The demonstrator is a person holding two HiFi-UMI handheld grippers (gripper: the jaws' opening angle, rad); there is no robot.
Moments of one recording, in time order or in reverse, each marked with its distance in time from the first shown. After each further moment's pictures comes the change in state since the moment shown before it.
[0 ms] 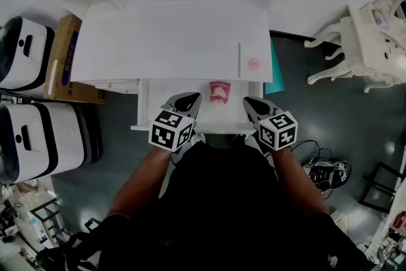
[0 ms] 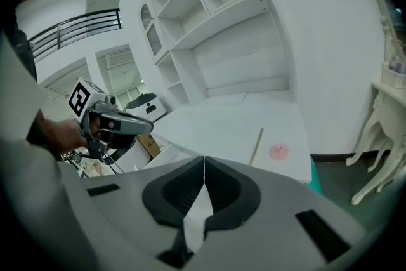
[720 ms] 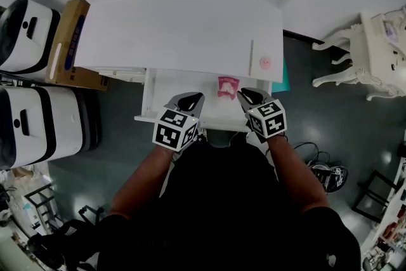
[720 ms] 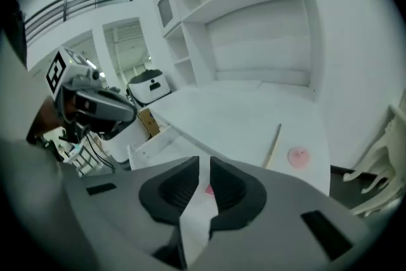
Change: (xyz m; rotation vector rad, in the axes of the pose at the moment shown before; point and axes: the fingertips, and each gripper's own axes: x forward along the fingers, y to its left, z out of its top) left arm -0.014 0.017 -0.029 -0.042 0.037 0.051; right arm 0.065 0.013 -0.015 -0.157 0.154 0.005
